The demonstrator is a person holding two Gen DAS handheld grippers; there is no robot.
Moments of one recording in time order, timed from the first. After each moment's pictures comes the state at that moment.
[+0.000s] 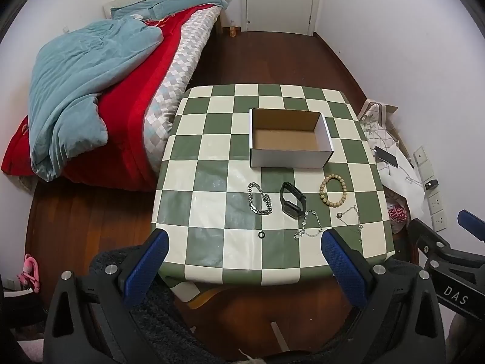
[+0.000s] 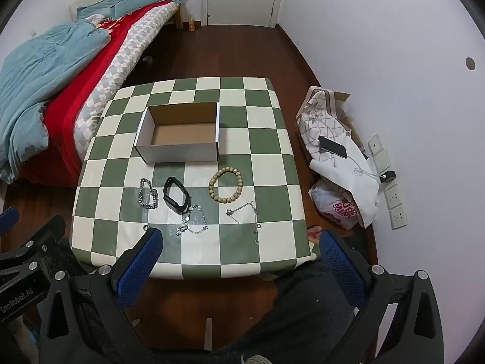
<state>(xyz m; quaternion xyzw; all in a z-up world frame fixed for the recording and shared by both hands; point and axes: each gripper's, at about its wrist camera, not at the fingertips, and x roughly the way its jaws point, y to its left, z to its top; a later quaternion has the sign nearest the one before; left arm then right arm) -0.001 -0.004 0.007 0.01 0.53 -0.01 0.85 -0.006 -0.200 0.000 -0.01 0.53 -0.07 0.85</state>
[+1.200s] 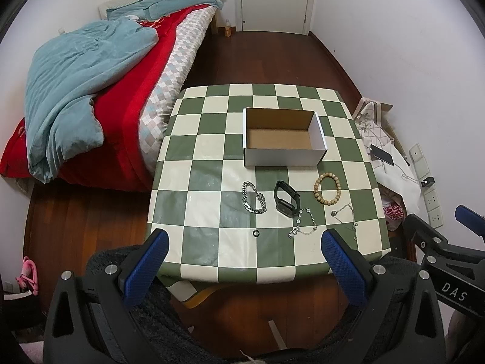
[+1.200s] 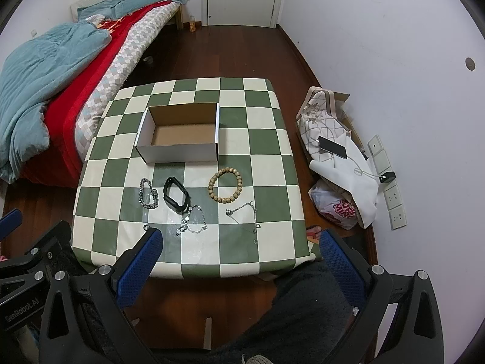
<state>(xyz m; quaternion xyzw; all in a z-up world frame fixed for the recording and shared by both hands) -0.002 -0.016 0.010 0.01 0.53 -0.01 0.85 -0.009 -0.198 0.002 -0.01 0.53 -0.07 0.85</state>
